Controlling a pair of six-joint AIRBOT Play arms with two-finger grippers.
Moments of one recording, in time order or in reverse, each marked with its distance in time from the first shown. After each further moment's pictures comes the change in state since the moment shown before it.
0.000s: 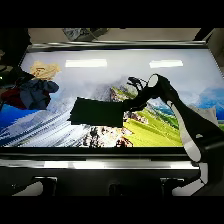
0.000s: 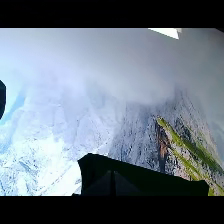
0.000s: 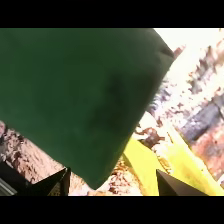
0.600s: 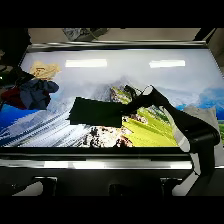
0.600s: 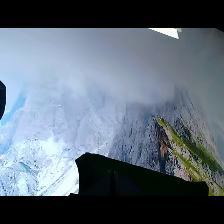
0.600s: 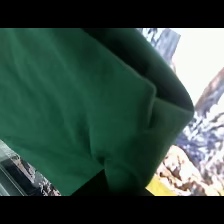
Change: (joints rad) left arm 0.000 0.000 0.000 0.000 0.000 0.002; right arm 0.006 -0.122 -0.074 0.293 -0.124 -0.135
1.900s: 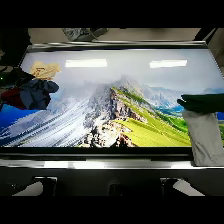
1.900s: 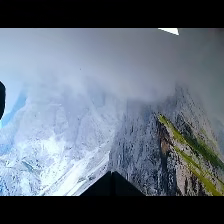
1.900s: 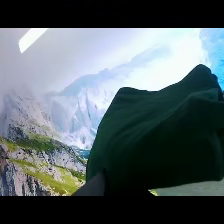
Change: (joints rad) left arm 0.000 0.000 0.000 0.000 -0.011 0.021; right arm -1.180 0.608 0.031 -0.101 0.235 0.013
